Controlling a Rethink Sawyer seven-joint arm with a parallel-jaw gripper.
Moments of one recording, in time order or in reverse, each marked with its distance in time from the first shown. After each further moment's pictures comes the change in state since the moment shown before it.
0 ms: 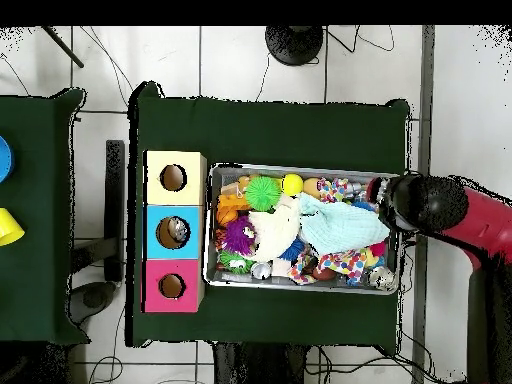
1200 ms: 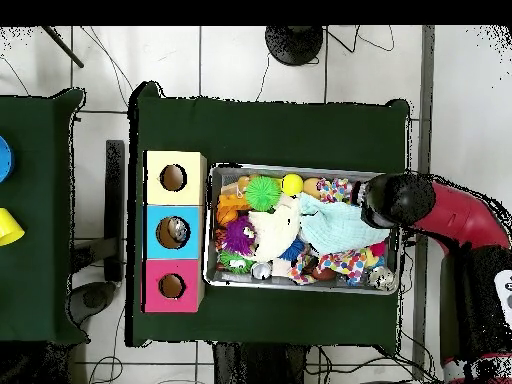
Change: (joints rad) arm 0.057 0.094 -0.037 -0.041 -0.020 0.000 0.000
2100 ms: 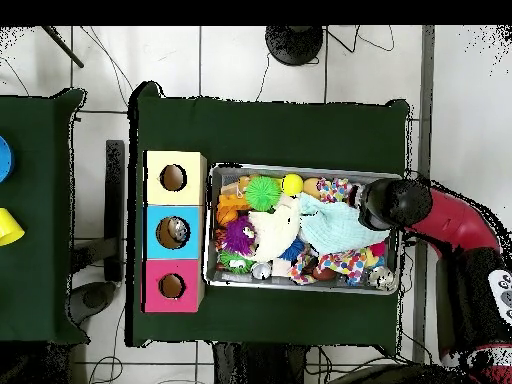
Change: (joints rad) arm -0.021 0.067 0.000 -0.008 0.039 -0.034 0.000
